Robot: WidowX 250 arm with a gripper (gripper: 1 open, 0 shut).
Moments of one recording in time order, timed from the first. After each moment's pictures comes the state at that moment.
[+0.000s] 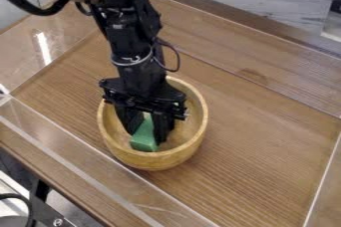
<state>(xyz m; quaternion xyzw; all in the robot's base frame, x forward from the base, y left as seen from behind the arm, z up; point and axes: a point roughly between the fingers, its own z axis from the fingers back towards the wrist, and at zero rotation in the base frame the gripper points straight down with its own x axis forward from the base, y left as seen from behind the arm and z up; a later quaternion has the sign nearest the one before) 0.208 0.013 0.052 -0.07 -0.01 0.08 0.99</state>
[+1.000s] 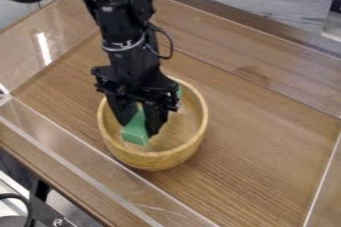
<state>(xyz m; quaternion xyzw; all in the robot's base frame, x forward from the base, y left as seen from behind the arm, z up) 0.204 0.017 0.066 -0.07 -0.01 0.06 1.00</state>
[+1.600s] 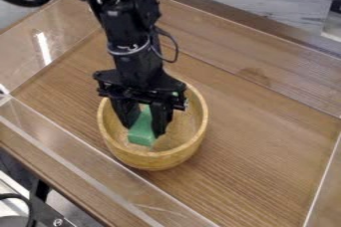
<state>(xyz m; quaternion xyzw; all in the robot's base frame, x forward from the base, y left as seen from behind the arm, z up) 0.207 0.012 0.066 -0.06 -0.01 0.10 0.99</state>
